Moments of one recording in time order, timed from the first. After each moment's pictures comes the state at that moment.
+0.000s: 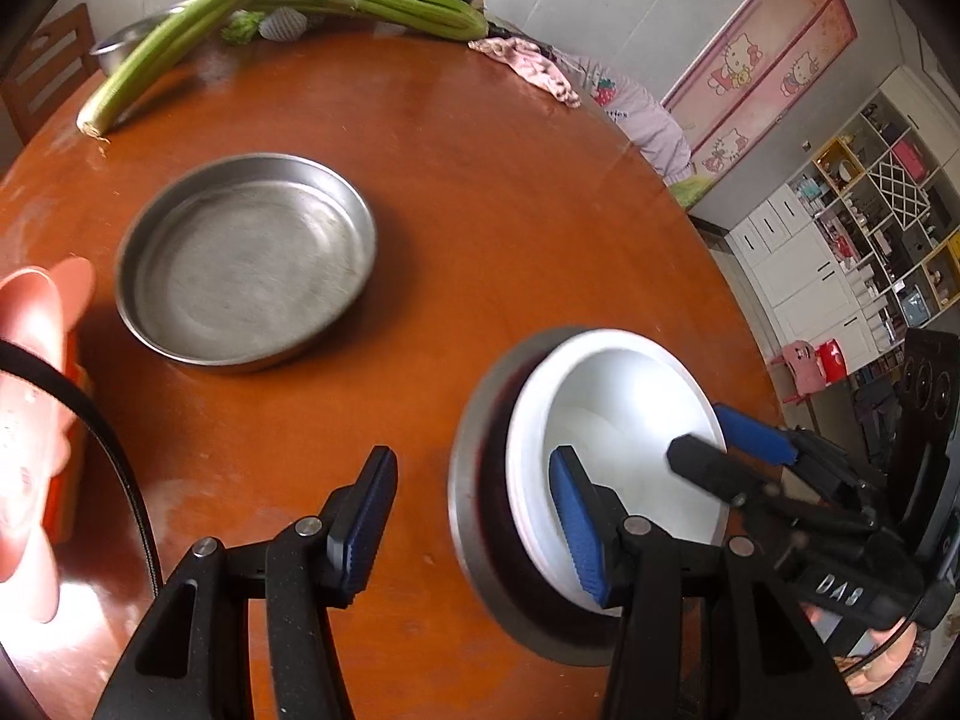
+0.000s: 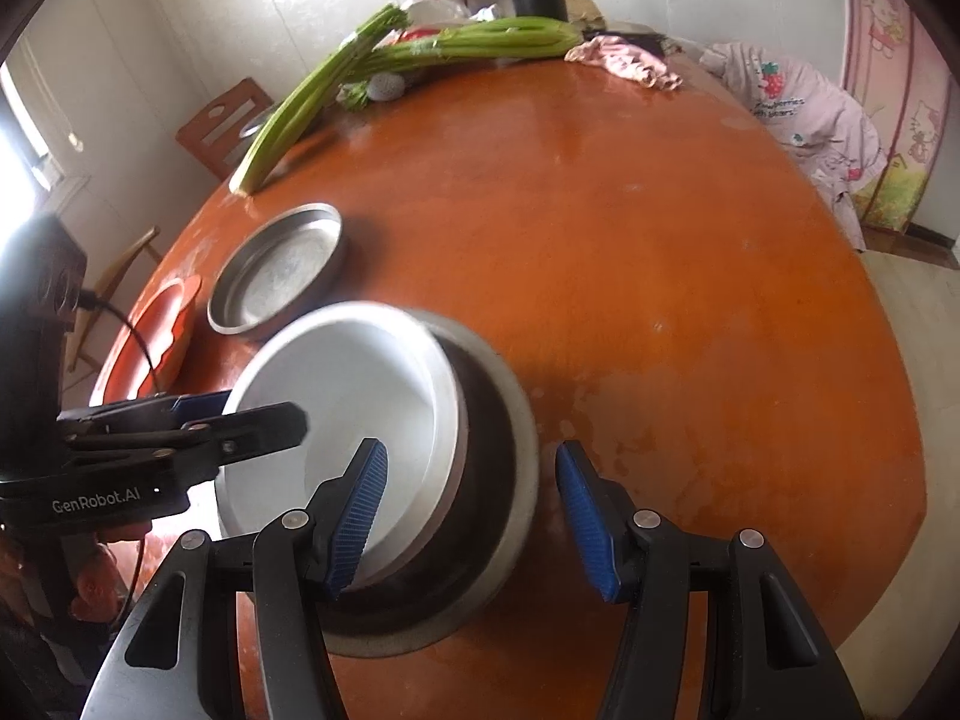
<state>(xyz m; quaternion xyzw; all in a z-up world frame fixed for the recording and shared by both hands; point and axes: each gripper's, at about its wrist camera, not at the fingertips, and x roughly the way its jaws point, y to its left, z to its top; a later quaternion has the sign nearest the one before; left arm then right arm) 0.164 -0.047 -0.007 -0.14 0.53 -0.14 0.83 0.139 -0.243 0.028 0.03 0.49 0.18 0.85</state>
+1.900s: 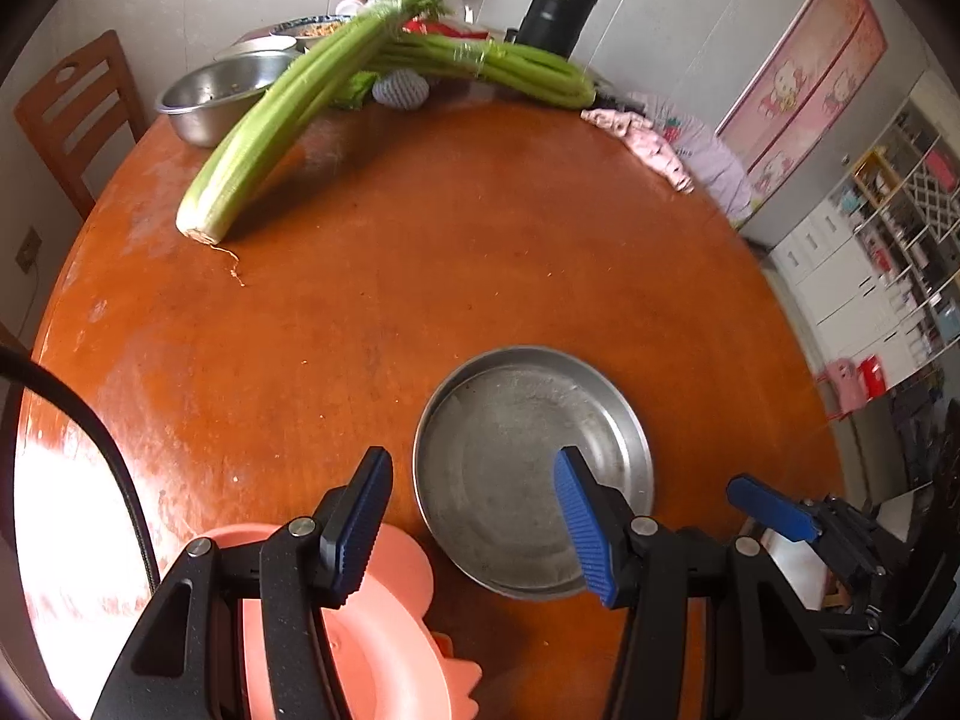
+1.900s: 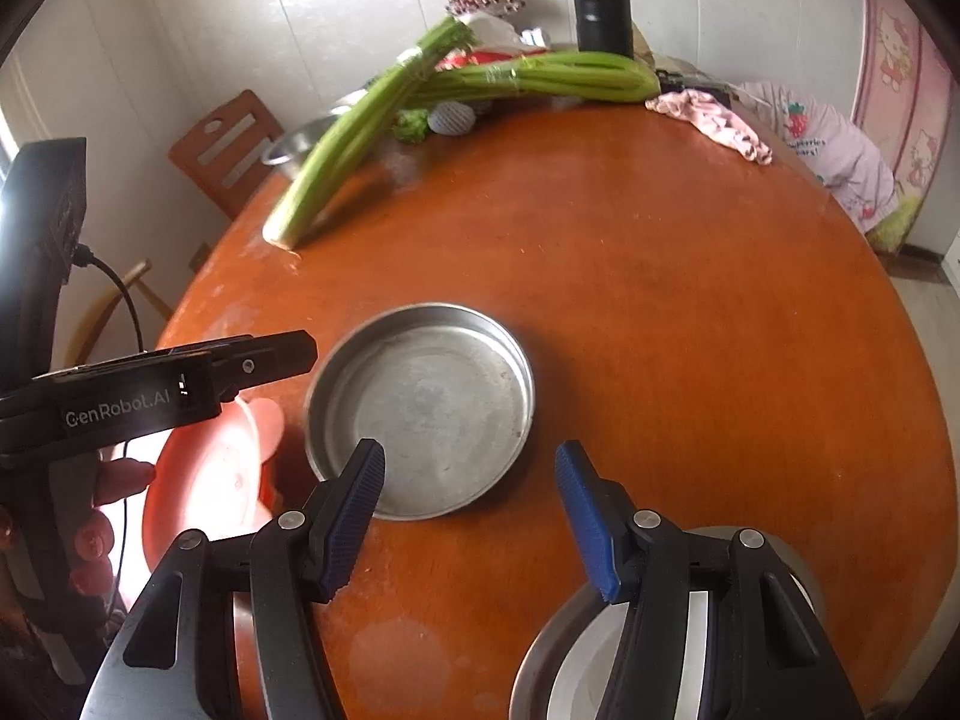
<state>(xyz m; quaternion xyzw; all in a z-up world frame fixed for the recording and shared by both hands) 0.251 0.089 0.022 -0.10 0.53 -0.09 0.84 0.213 -0.074 0.042 0.02 0.50 0.15 0.85</state>
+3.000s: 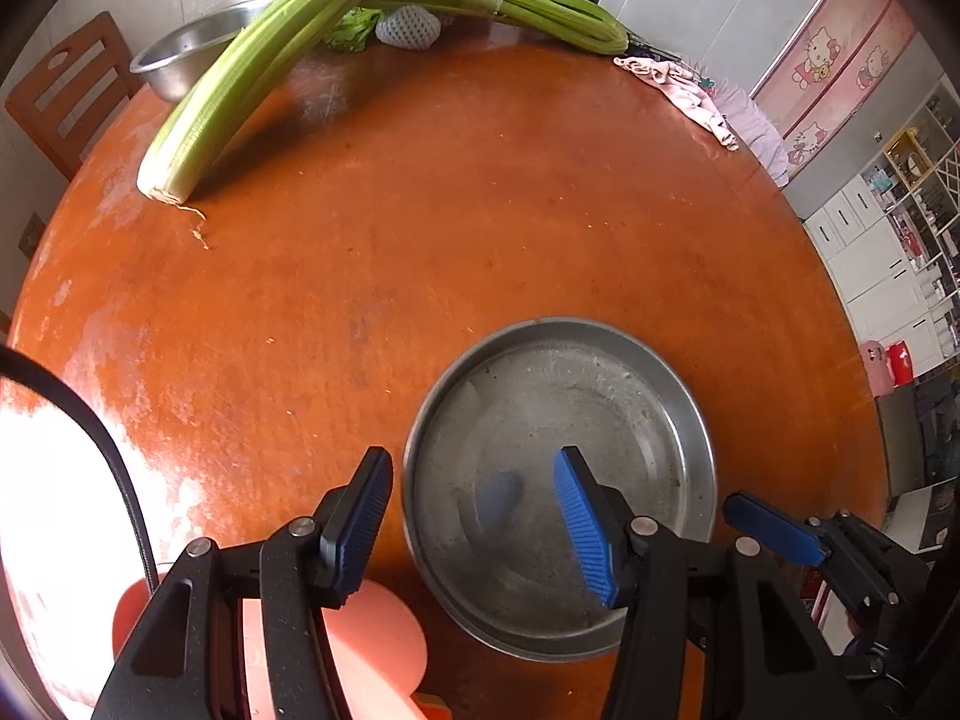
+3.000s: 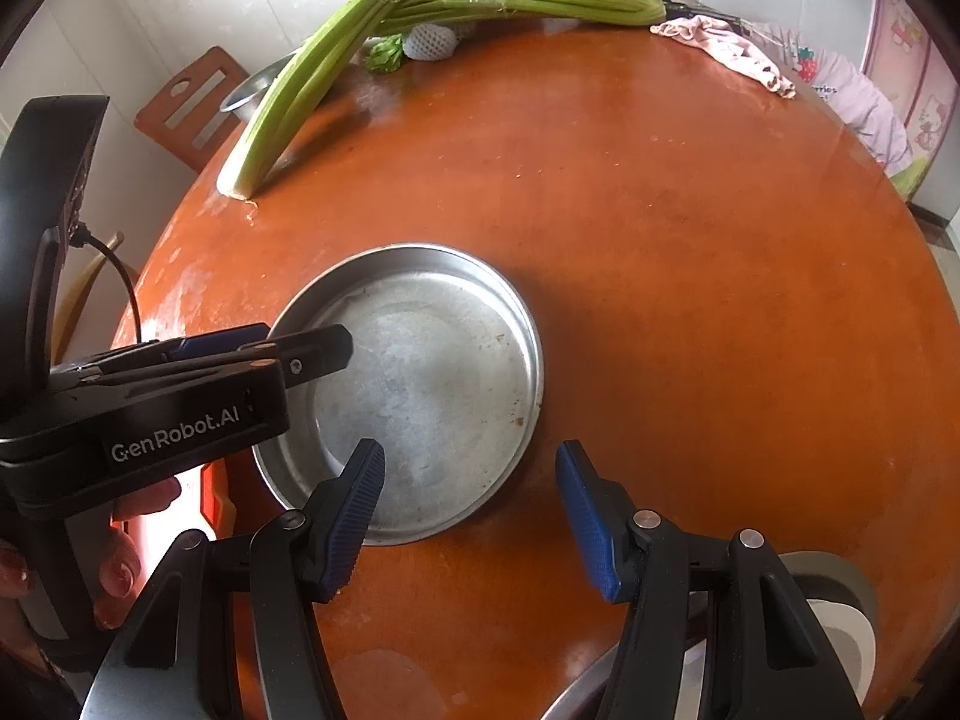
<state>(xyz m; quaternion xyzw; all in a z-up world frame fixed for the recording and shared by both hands) 0.280 0.072 -0.023 -0.09 0.57 -0.07 0.81 0.244 -0.065 0.004 0.03 0.56 0.15 0.82</state>
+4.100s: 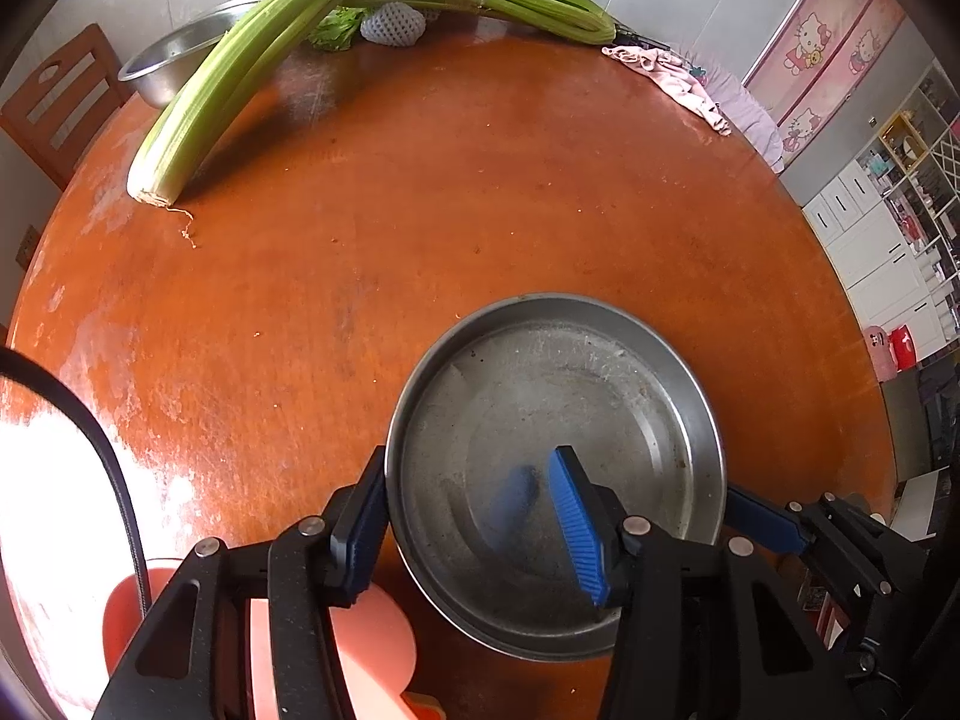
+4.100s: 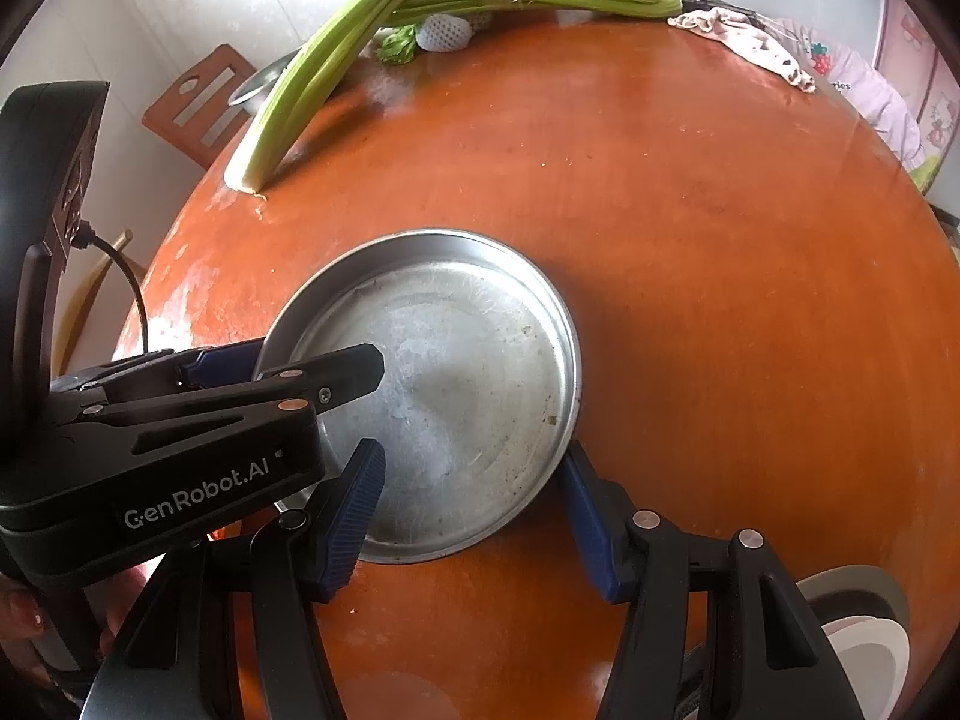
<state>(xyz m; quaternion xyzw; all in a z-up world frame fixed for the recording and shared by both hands) 0.276 0.065 -0.027 -0.07 0.57 -0.08 0.82 0.246 -0.057 -0.006 0.03 0.55 0.16 0.82</state>
